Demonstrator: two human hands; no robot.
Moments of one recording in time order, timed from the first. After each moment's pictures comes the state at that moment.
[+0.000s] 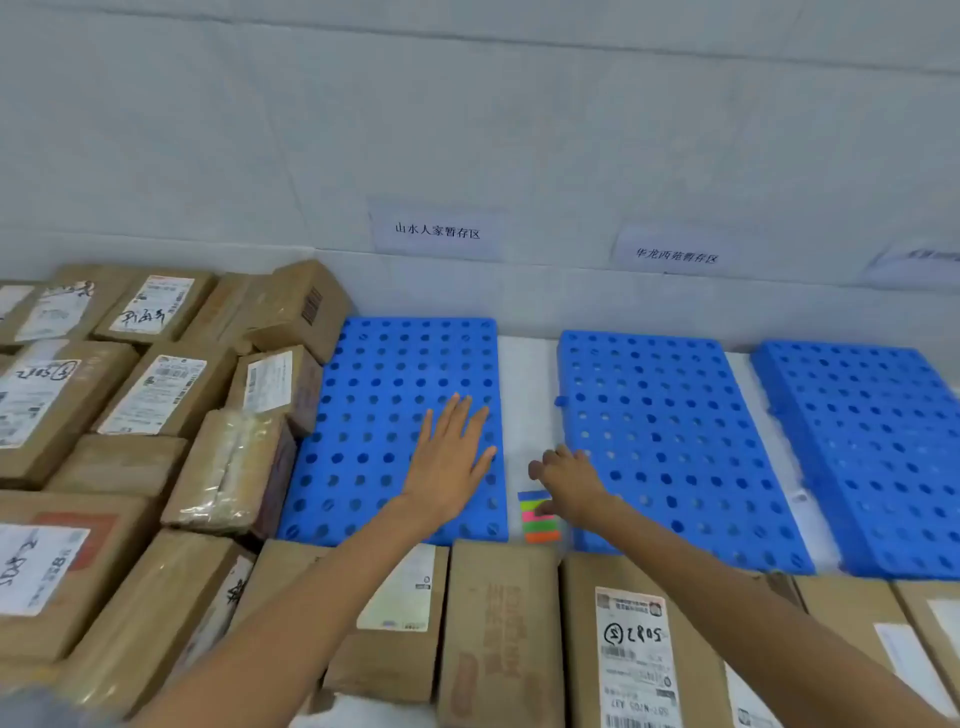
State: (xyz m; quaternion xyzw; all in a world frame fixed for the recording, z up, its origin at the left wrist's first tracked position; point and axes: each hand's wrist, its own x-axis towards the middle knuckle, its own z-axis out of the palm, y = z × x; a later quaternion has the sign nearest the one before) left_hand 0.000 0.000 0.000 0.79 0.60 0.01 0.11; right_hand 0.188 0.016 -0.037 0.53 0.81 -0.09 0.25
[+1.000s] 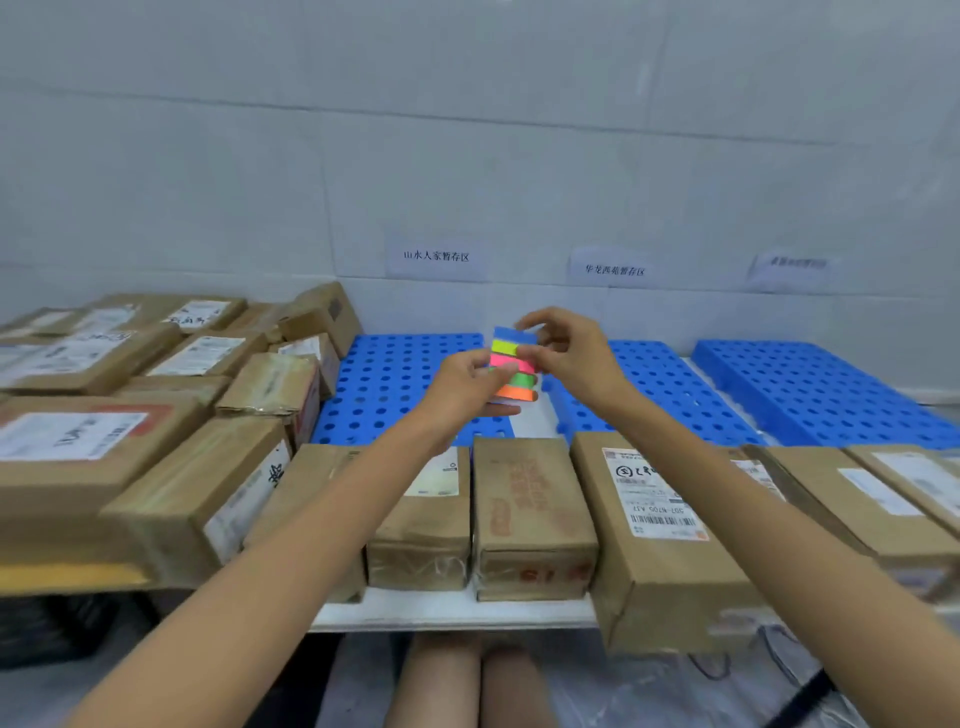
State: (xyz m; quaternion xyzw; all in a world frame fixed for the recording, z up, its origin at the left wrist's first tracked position) left_hand -0.019 -0.156 0.034 0.60 0.41 0.46 0.52; right_hand 0.137 -0.131 0.048 0.48 0.70 -0.21 -0.48
